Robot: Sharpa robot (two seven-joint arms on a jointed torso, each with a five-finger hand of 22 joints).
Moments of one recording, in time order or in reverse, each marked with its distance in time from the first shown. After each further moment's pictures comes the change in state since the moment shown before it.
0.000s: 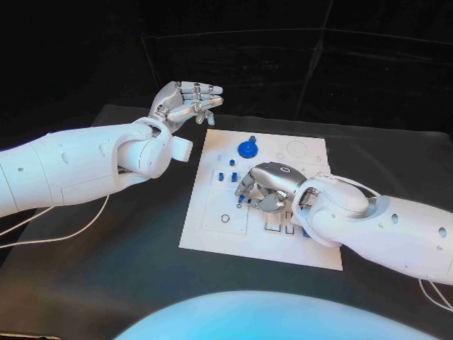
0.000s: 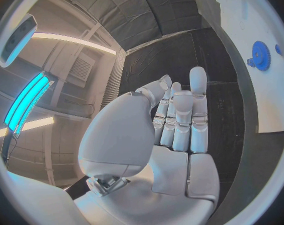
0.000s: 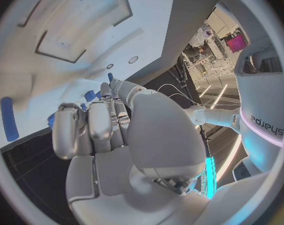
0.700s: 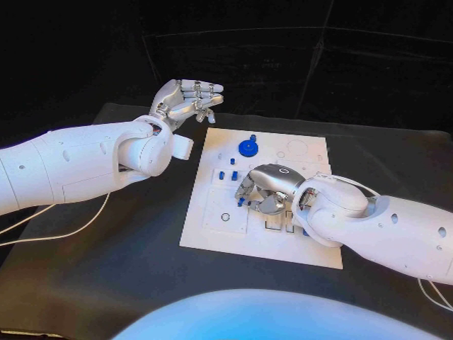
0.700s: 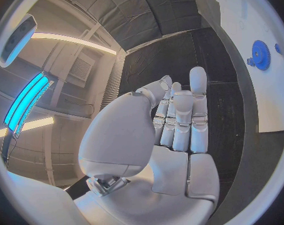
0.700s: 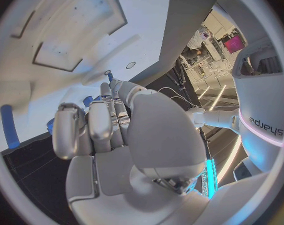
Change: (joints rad) left arm 0.000 0.003 0.000 -0.006 0.000 0.002 -0.002; left_hand 0.004 0.004 0.003 -0.003 0.000 0.000 0.000 0.000 0.000 0.000 0.000 0.000 0.000 0.000 0.000 0.000 -0.002 0.000 0.000 0.000 0.000 0.000; right arm -0.004 0.003 0.000 0.000 -0.004 0.039 0.006; right_hand 0.000 0.000 0.003 -0.003 0.000 0.000 0.000 0.000 0.000 0.000 0.000 0.000 0.000 0.000 0.000 0.000 -0.001 0.000 0.000 0.000 0.000 0.000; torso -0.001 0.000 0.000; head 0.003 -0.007
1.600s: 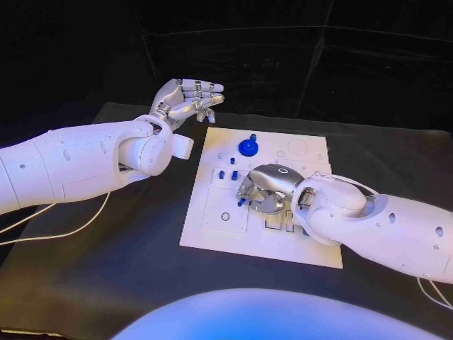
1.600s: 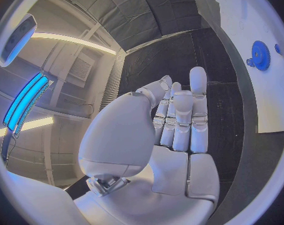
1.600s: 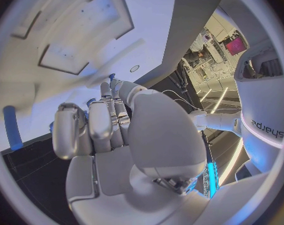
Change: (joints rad) left arm 0.000 0.001 0.000 -0.002 0.000 0.004 -0.004; left_hand 0.000 0.000 0.000 0.000 0.000 0.000 0.000 0.000 0.000 0.000 0.000 0.000 0.000 0.000 0.000 0.000 -0.001 0.000 0.000 0.000 0.000 0.000; right arm 0.000 0.010 0.000 -0.012 -0.022 0.021 -0.024; right_hand -0.014 -0.004 0.000 0.000 -0.005 0.000 0.000 0.000 0.000 0.000 0.000 0.000 0.000 0.000 0.000 0.000 -0.010 0.000 0.000 0.000 0.000 0.000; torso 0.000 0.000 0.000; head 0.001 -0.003
